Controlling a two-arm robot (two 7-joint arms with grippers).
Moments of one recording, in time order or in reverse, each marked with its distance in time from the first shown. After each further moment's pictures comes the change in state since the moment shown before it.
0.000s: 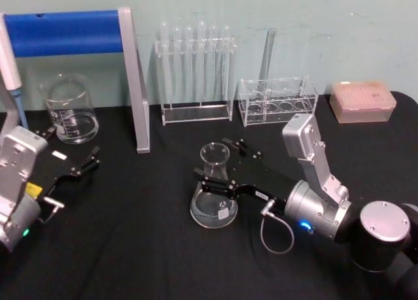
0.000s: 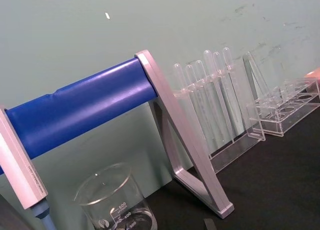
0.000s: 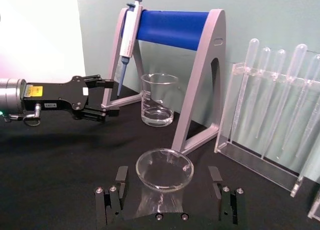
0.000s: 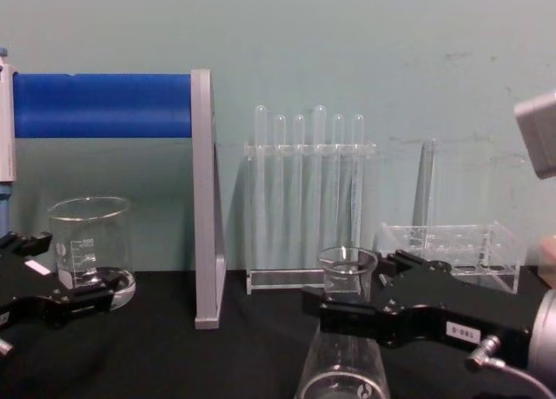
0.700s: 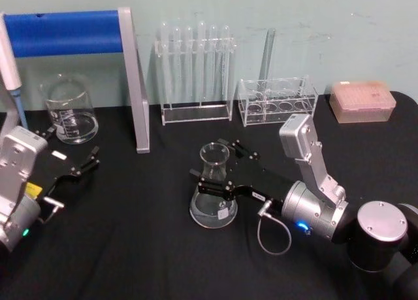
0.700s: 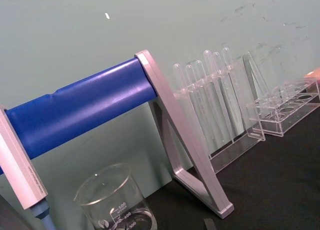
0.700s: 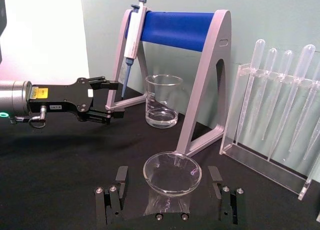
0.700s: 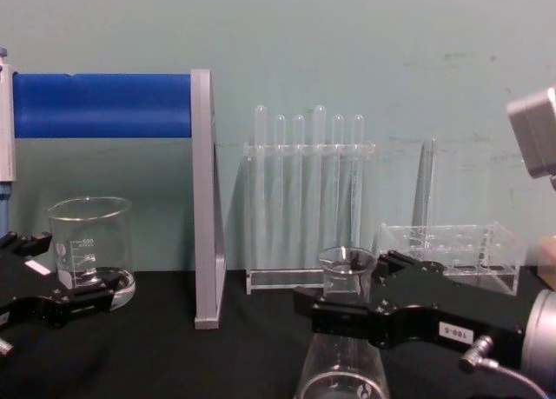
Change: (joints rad) left arm 0.000 0.000 0.000 0.000 0.000 0.000 0.000; right arm 0.002 -0.007 -0.005 0.000 0.003 0.004 0.009
